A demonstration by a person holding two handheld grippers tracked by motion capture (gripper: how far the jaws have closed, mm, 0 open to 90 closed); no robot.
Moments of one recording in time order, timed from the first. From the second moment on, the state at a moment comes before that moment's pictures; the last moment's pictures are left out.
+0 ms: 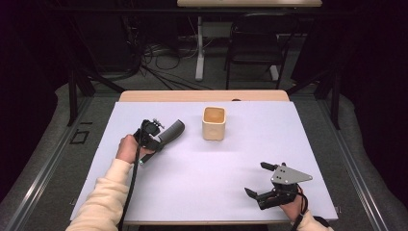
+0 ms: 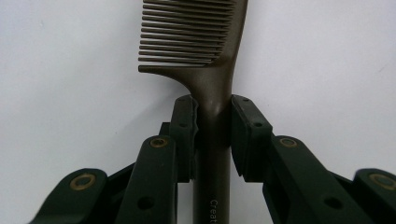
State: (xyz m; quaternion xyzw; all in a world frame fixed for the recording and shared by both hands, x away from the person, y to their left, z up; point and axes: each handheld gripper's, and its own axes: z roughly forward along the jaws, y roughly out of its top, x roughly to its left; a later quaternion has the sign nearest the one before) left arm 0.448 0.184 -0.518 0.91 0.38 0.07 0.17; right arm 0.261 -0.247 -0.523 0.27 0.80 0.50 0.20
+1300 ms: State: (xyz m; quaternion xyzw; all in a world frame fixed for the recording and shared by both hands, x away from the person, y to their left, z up) left arm 0.419 0.203 -0.502 0.86 0.39 0.10 0.30; right arm 0.261 -0.245 -0.524 0.26 0.80 0.50 0.20
